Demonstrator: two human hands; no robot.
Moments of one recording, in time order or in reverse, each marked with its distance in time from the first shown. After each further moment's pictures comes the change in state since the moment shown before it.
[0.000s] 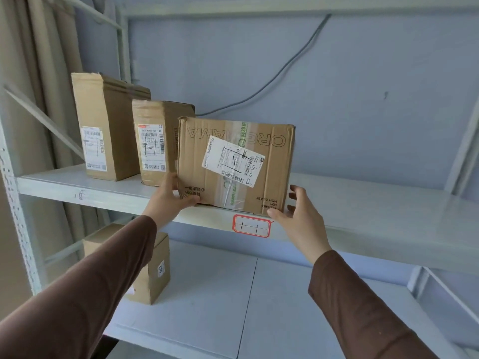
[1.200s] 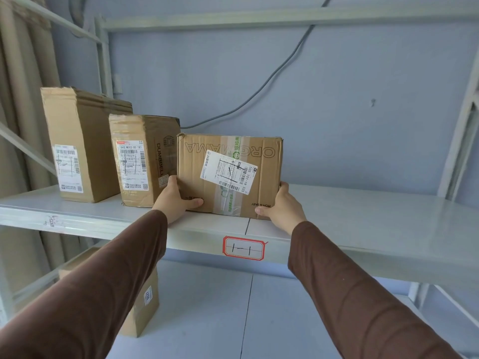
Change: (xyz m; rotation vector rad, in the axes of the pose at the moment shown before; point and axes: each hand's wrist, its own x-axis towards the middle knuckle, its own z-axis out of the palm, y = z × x) left_hand 0.079 0.018 0.039 0.143 -0.044 -0.076; right_hand 0.090 -0.011 0.017 -0.116 -0.168 0.124
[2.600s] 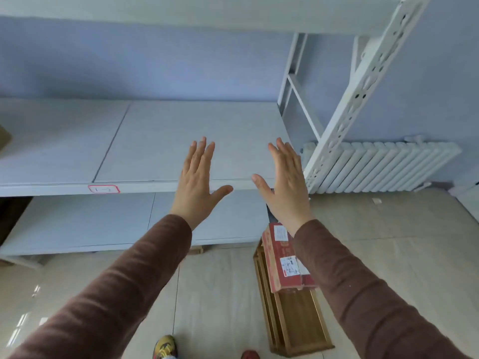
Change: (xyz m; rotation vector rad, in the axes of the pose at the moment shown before) left_hand -0.480 0.131 0.393 0.072 -0.371 0.407; right_hand -0.382 0.430 -0.129 -0.196 0.093 -0.007
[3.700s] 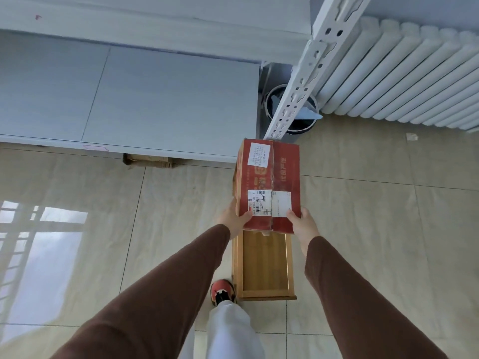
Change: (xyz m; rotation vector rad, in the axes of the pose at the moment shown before) left_hand -0.172 0.027 0.456 -0.611 -0.632 -1.114; right_hand -0.260 0.396 0.185 0.451 -0.522 1.279
